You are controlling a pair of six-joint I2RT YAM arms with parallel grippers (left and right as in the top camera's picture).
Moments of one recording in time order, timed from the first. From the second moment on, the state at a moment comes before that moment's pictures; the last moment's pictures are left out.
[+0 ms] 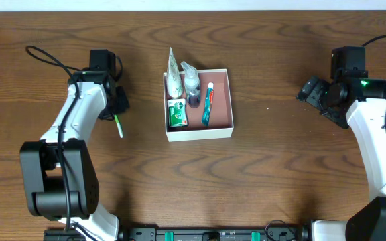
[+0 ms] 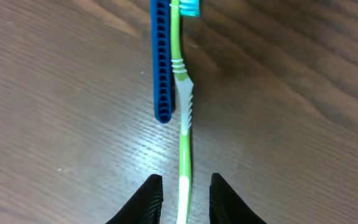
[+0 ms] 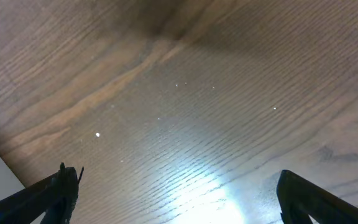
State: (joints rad) left arm 0.01 1.80 1.23 -0.80 -0.15 -0.36; right arm -0.05 1.53 1.26 -0.95 0.11 0.58
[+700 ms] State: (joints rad) left arm 0.02 1.80 1.05 -0.61 -0.12 -0.36; right arm -0.05 1.53 1.26 -0.95 0.11 0.58
